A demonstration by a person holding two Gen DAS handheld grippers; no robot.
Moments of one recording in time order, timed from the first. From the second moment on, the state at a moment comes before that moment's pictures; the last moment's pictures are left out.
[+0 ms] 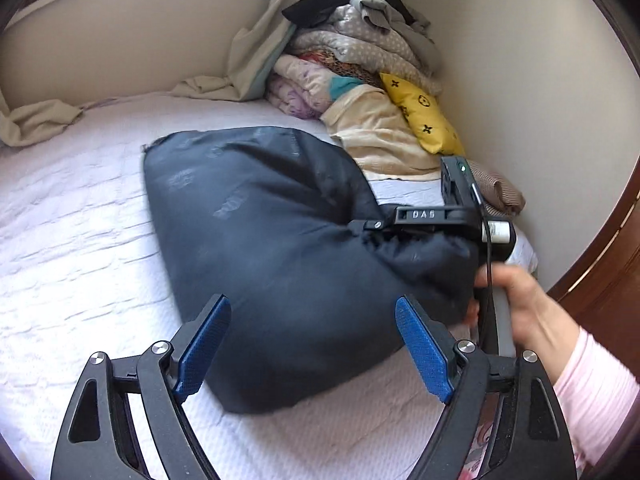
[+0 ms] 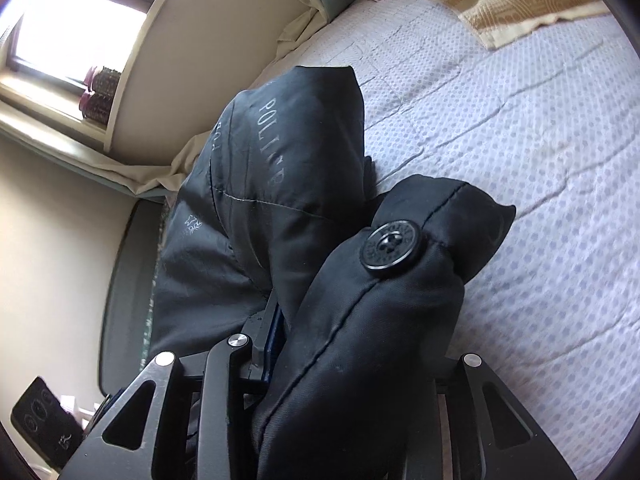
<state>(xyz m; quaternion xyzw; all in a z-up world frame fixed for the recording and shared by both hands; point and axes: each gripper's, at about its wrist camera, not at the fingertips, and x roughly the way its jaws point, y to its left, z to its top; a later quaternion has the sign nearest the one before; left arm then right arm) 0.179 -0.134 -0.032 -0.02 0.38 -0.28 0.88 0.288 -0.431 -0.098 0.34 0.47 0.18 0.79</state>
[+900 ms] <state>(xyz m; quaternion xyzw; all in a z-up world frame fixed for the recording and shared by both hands) 0.203 -0.173 -0.086 0.05 0.40 -0.26 0.88 0.300 -0.343 0.011 0.09 0.46 0.08 0.88</state>
